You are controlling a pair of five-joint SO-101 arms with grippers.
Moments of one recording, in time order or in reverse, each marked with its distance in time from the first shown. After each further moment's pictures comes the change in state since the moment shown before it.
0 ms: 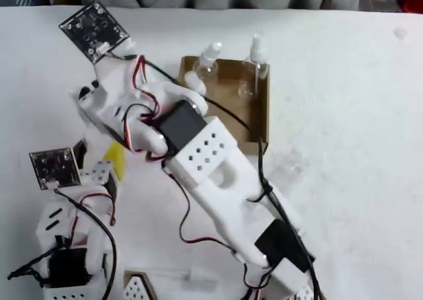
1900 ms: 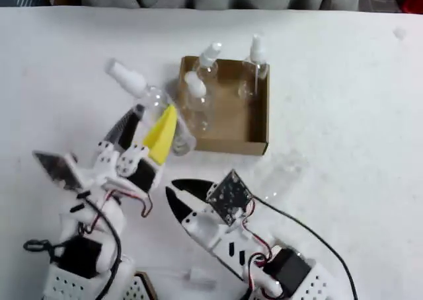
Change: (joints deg) left arm 24.0 10.9 -3.3 -29.2 19.3; right arm -1.8 -103.0 115.7 -27.1 0.0
